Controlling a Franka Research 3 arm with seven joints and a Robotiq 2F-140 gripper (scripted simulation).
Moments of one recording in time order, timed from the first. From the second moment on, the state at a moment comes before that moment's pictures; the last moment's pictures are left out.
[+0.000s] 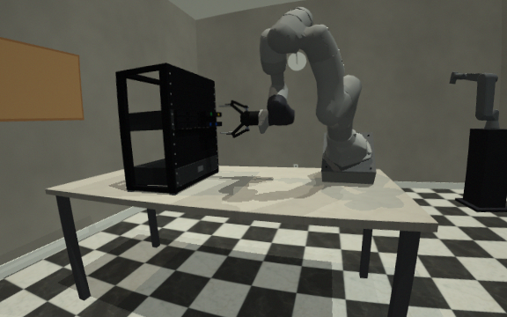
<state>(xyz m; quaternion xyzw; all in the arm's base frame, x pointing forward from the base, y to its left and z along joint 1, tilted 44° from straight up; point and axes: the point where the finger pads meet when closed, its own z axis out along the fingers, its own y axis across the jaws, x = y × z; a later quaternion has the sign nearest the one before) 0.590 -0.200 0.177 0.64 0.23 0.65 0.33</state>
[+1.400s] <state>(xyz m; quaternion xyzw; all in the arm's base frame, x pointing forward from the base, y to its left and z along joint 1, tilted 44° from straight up) 0.594 -0.208 0.145 0.65 0.22 0.65 0.32</state>
